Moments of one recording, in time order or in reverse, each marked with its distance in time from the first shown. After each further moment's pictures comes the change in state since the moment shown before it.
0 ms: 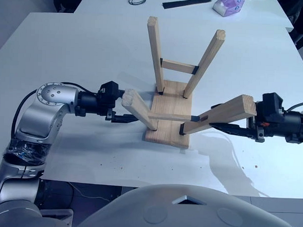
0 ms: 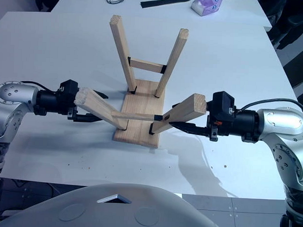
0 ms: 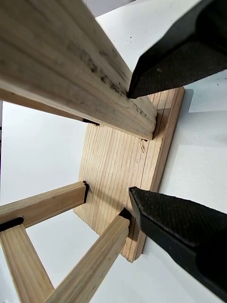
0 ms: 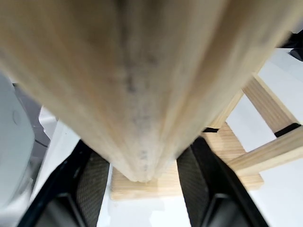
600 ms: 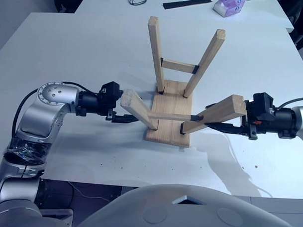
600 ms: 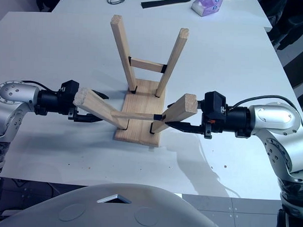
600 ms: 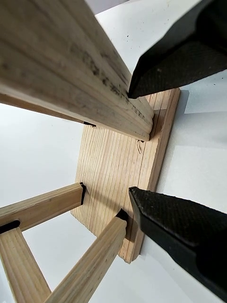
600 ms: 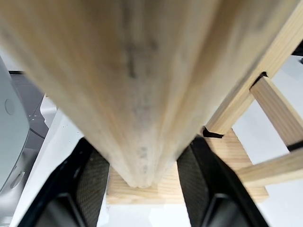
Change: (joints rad) left arm -0.005 -0.004 -0.018 -0.005 0.014 0.002 0.000; right arm -0.073 0.001 0.120 0.060 -0.058 -0.077 0.020
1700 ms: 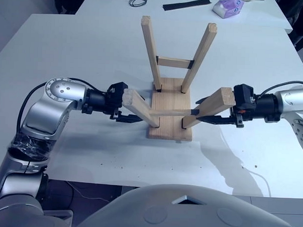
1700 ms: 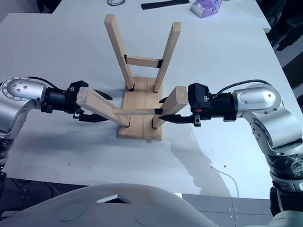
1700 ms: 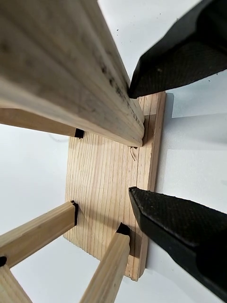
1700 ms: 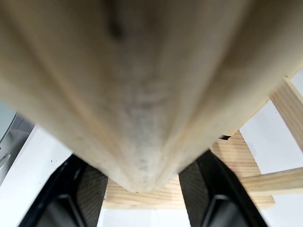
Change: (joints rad) left arm -0.080 -0.014 -0.076 -0.035 0.096 0.092 0.010; right arm -0.254 0.012 0.221 0.162 -0.109 -0.034 0.067
